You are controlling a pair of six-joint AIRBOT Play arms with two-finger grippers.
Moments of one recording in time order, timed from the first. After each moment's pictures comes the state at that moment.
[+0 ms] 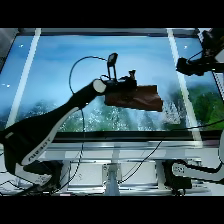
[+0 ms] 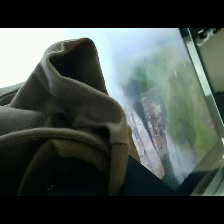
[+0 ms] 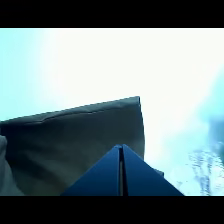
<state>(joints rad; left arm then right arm) -0.73 -1.66 1.40 0.59 -0.35 -1.31 -0.21 -1.38 1.52 -1.26 1.16 1.48</state>
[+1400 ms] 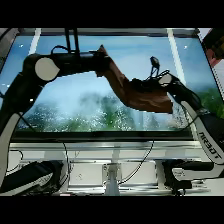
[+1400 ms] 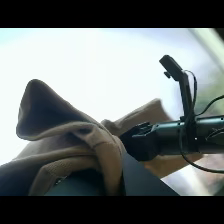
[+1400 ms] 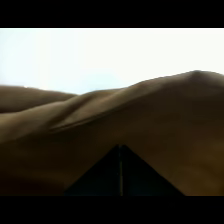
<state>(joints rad) -0.52 -1.20 1.48 1.28 -0.82 -1.62 0.27 -1.52 1.18 -1.00 0.69 1.56</state>
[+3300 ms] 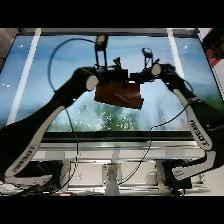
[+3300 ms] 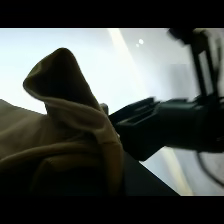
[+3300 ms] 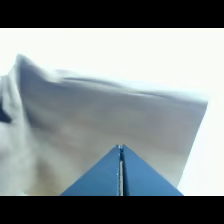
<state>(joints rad) -0.69 -1.52 1.47 1.39 -0.52 -1.89 0.23 -1.62 1.46 -1.38 0.89 1.65</state>
